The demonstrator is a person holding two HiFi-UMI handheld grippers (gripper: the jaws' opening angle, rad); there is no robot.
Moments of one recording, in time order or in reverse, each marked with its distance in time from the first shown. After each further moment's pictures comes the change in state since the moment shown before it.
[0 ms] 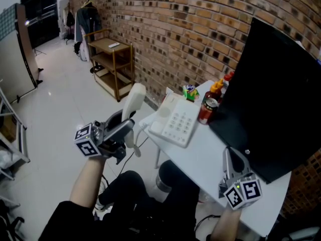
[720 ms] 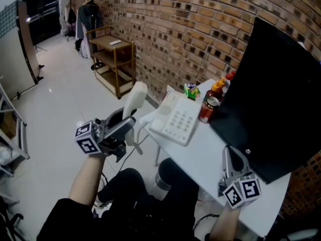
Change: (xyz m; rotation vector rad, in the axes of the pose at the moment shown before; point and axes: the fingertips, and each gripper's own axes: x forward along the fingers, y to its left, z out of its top) left arm -0.003 0.003 -0.005 0.002 0.012 0.019; right arm 0.002 0.001 -0.003 -0.001 0.004 0.006
